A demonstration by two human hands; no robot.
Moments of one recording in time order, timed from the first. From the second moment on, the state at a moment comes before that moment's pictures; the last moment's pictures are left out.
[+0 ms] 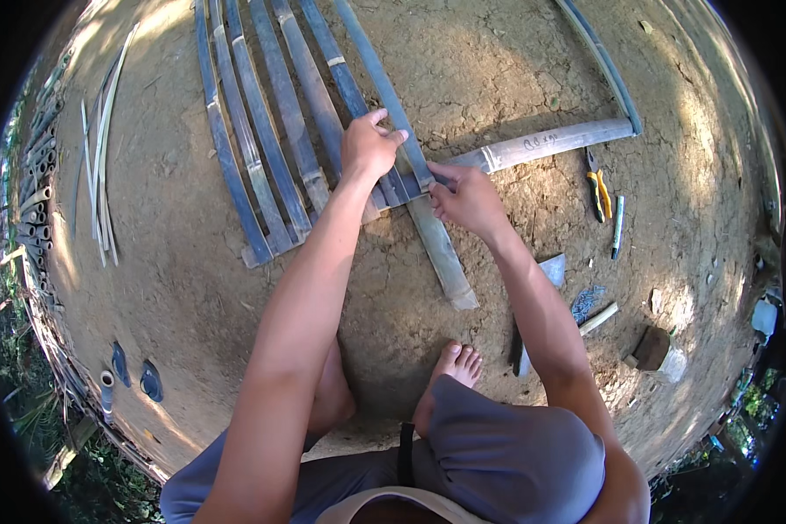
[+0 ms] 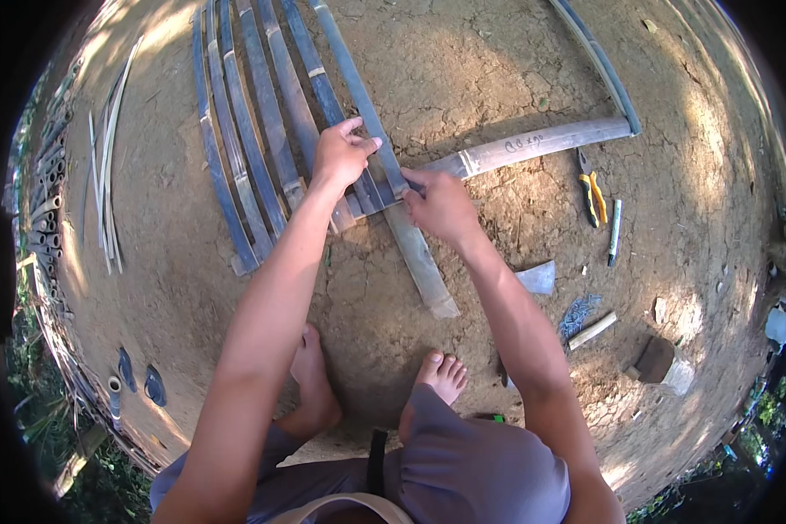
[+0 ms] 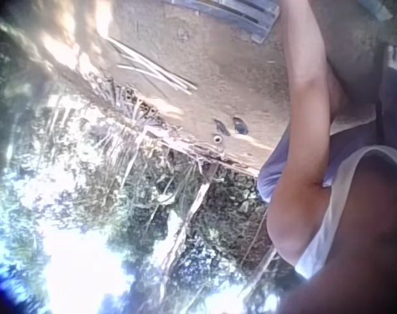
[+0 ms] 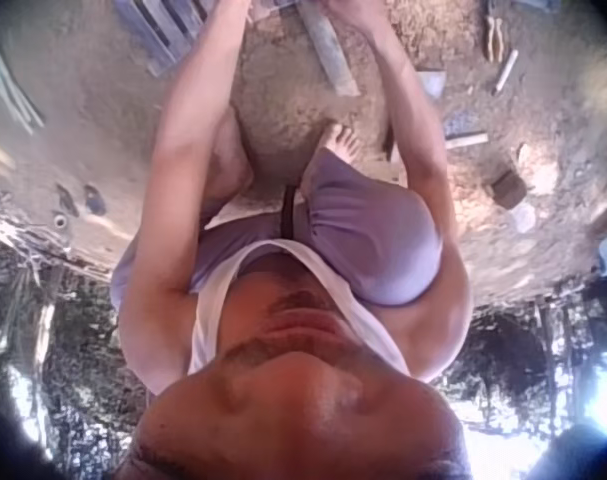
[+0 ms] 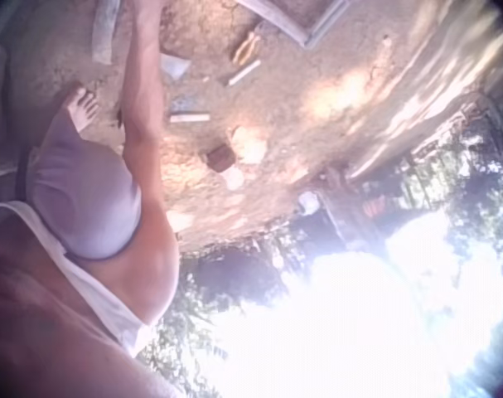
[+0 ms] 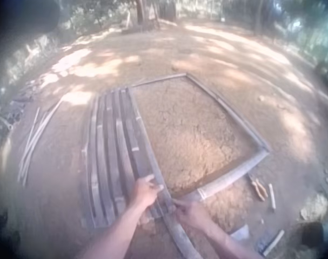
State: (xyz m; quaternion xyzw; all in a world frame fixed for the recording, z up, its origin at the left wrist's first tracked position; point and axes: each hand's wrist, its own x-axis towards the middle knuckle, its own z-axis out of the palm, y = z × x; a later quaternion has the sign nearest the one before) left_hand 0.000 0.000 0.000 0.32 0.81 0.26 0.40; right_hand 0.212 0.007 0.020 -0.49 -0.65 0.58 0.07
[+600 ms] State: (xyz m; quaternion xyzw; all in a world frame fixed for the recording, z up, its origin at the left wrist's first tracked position) left_hand 0.006 0.003 0.007 0.25 0.79 0.31 0.46; right_hand 0.212 -0.006 0.012 -0.50 -0.64 0.57 0.13
